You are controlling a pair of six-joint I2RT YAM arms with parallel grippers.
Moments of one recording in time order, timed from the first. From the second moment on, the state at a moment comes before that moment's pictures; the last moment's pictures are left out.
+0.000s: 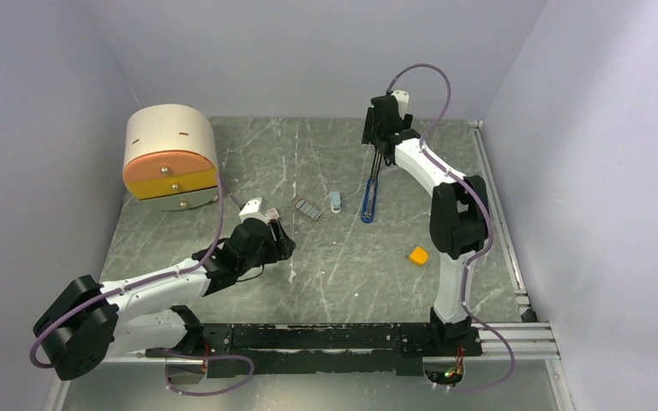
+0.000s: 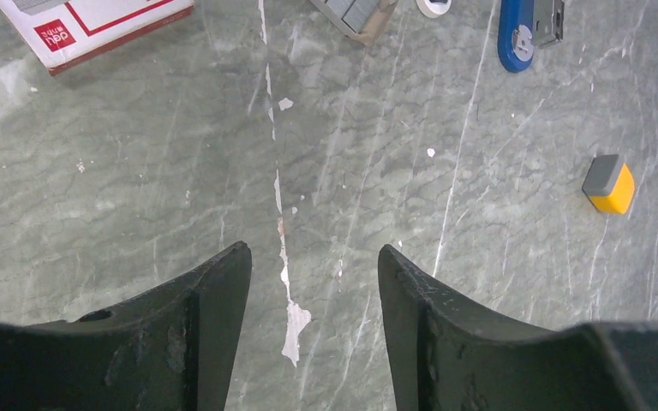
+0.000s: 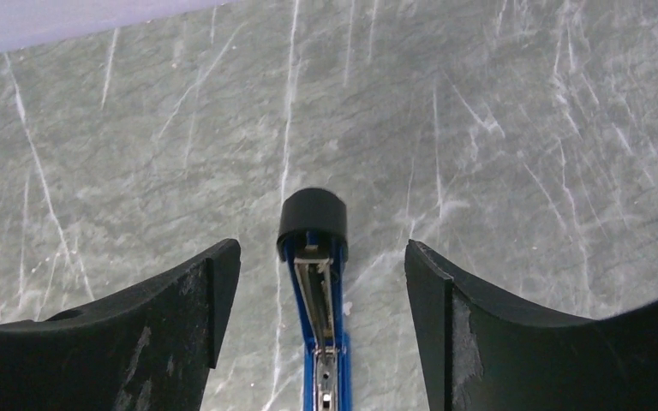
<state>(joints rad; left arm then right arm) -0.82 1.12 0.45 0.05 -0.26 -0.82 0.33 2.02 1.64 -0.26 0.42 0.32</state>
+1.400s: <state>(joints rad) -0.86 1.68 0.69 0.46 0.13 -0.86 0.41 1.81 1.38 -0.35 0.30 0.36</state>
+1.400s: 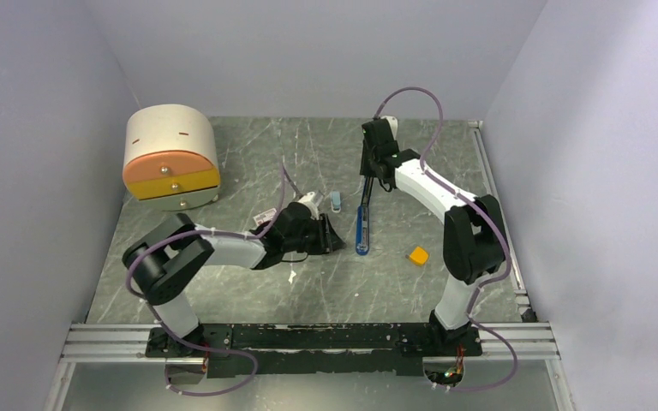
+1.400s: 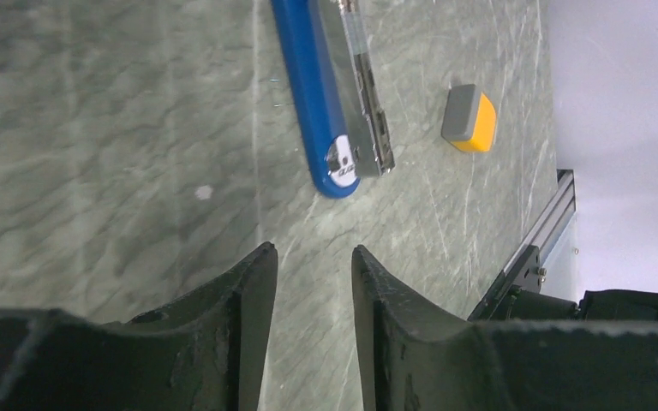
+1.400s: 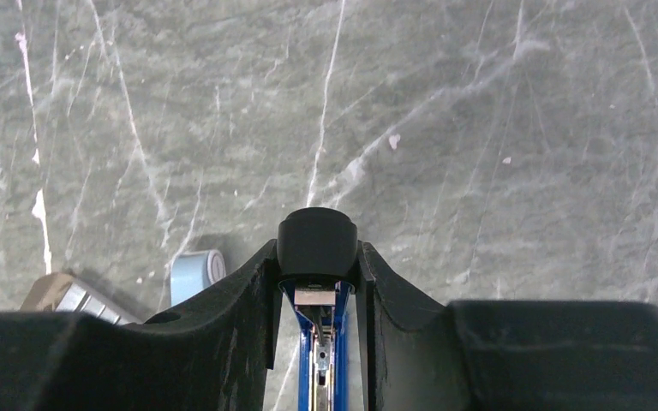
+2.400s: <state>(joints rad) -0.98 1.94 0.87 0.50 0.05 -0.89 0.49 1.70 1.27 -0.36 0.35 0.39</state>
